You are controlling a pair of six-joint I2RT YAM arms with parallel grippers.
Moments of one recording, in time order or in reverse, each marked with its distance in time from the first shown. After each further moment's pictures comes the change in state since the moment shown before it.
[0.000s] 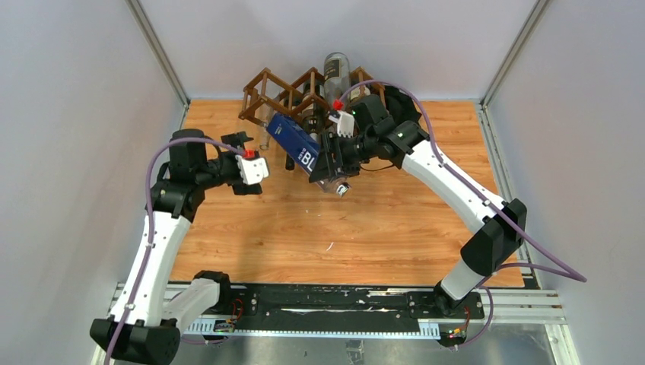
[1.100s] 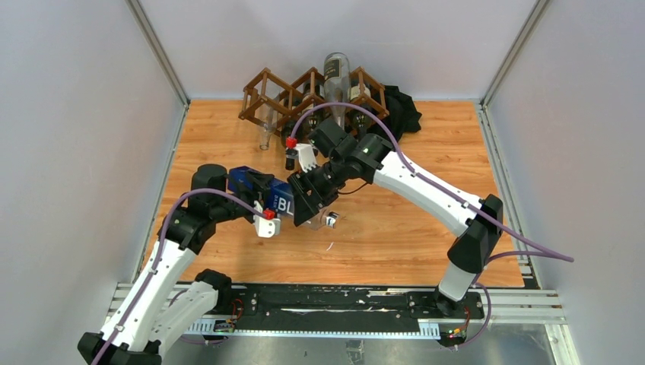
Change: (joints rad) left arm -0.232 -0.220 -0.300 0.013 -0.101 0.387; right arm 0.253 0.097 0.111 -0.207 -0.010 -0.245
